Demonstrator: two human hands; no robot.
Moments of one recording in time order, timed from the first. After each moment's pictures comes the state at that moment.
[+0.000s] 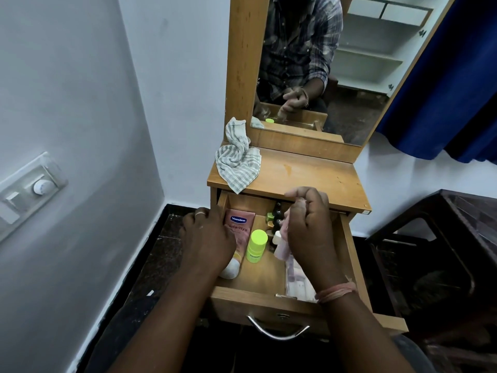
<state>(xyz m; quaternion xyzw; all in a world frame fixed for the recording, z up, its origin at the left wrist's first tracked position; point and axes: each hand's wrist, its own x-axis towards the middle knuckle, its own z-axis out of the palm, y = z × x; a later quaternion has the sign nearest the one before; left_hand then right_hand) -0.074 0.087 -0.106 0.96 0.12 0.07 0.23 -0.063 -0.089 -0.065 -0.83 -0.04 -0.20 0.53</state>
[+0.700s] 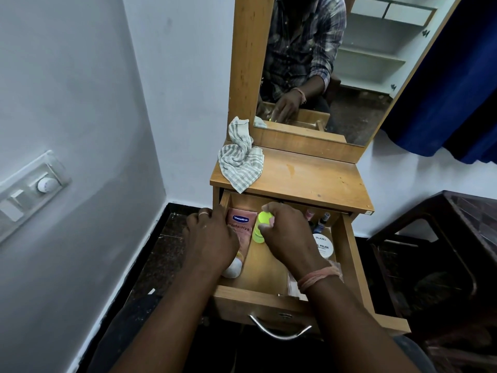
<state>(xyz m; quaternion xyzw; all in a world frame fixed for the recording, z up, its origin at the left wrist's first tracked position) -0.074 0.086 -0.101 0.96 0.12 0.04 0.23 -0.046 -0.068 -0.081 -0.96 -0.06 -0.07 0.27</state>
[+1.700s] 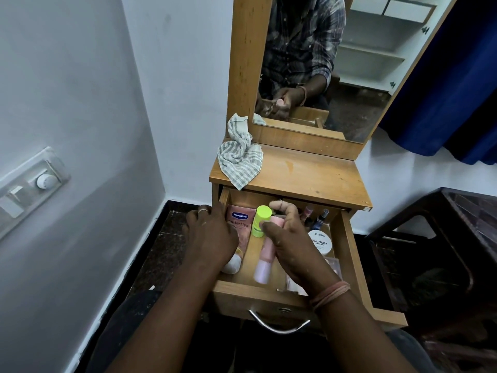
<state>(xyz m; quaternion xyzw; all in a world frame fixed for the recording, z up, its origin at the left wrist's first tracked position) -0.076 0.086 -0.104 0.96 0.12 0.05 0.24 -0.077 -0.074 -0.081 -0.71 0.02 0.10 0.70</state>
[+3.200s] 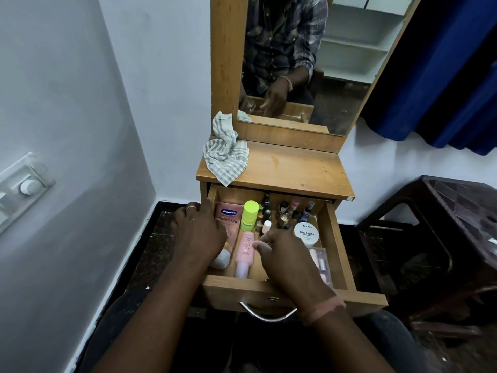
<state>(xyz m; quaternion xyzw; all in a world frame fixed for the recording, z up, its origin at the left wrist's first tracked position) -0.073 0.086 -0.104 0.97 0.12 0.05 0.22 -0.108 -0.090 -0.086 -0.95 0.04 0.06 0.29</state>
